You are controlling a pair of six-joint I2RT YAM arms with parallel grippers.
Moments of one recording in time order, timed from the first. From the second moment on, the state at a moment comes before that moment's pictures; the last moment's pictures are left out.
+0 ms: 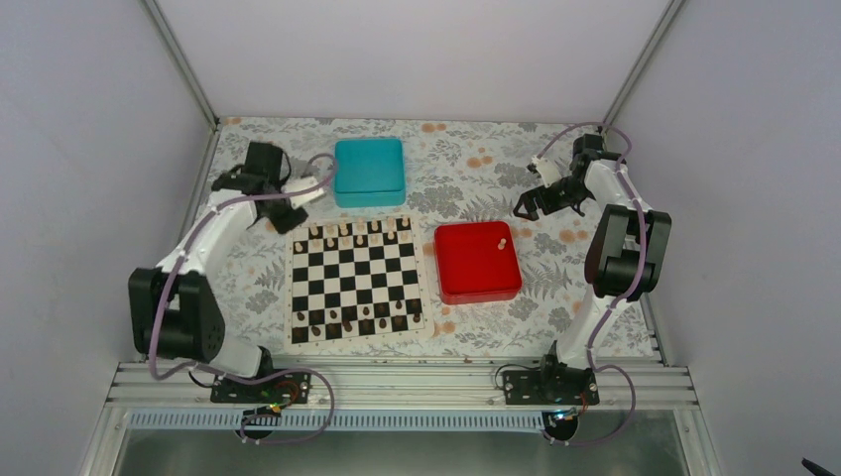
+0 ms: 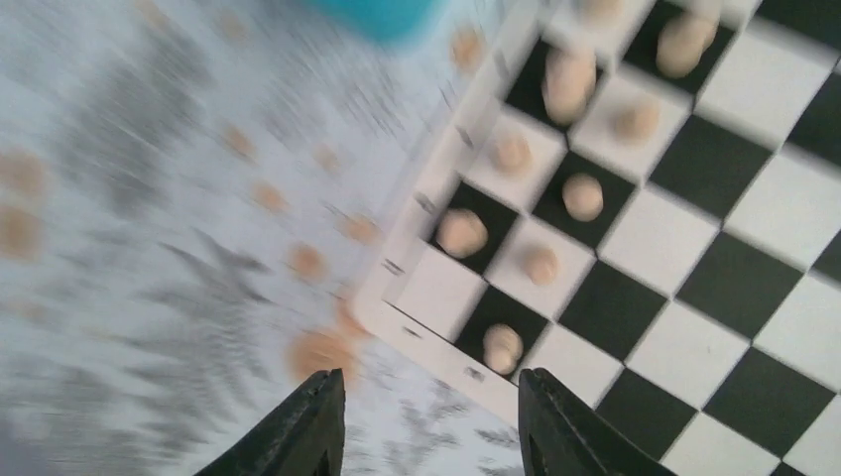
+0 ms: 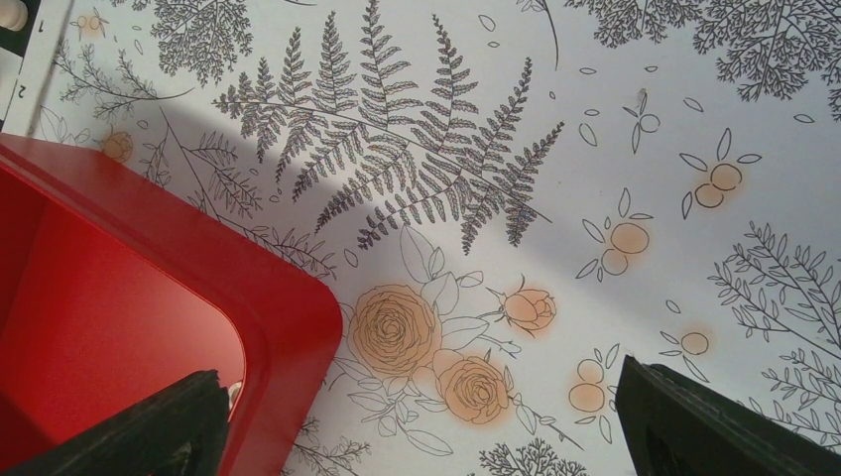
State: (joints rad) left arm -0.07 1.51 1.08 -0.77 0.12 0.82; right arm -0.16 1.92 1.49 -0.94 -0.48 -0.63
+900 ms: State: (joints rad) left arm -0.89 2.21 2.02 -0.74 0.28 0.54; right arm -0.27 1.92 1.50 -0.96 -0.49 -0.63
